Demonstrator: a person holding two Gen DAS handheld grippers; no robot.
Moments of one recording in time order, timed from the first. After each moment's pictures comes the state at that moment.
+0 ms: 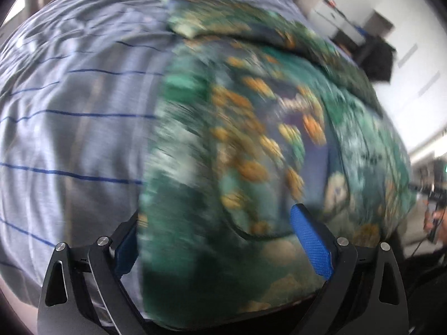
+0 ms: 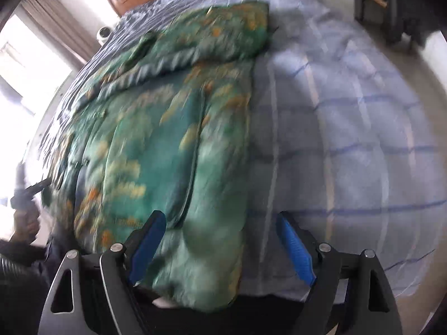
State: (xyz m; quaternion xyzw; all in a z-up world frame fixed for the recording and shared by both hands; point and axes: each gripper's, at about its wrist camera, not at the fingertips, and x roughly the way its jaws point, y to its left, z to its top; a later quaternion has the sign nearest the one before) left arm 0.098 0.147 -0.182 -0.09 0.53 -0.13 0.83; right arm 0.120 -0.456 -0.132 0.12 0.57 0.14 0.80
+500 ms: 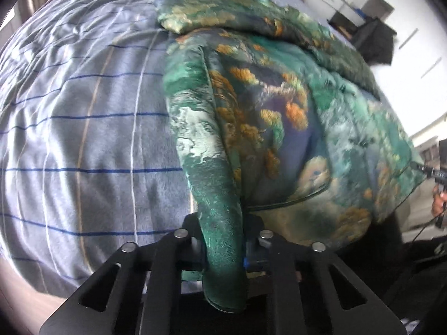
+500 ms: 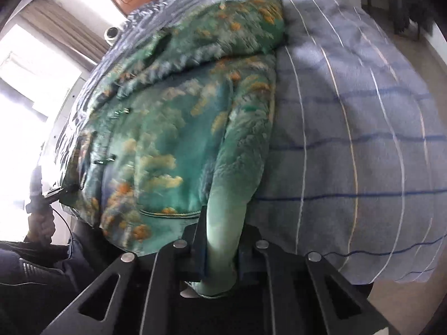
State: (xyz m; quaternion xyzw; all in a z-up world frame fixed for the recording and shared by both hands) left arm 0.094 0.136 -0.149 -0.07 0.56 -0.13 0.81; right arm 0.118 -0.439 -0.109 0.15 0.58 0.16 0.79
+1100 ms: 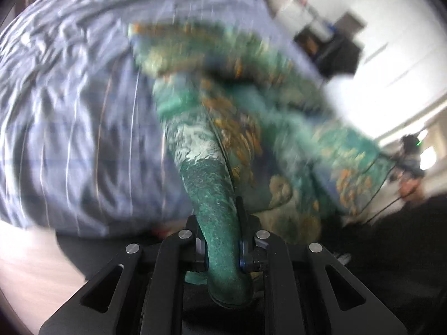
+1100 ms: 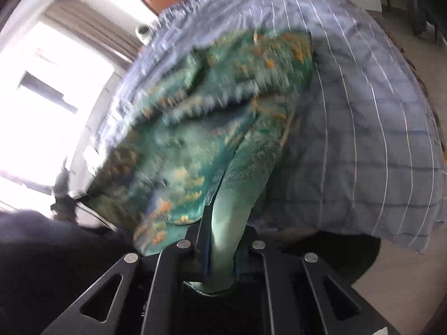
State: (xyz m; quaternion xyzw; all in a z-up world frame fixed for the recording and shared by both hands) left arm 0.019 0.178 -0.055 -0.16 0.53 -0.22 0.81; right arm 0.082 -0.462 -0.008 0.20 0.56 0.24 0.77
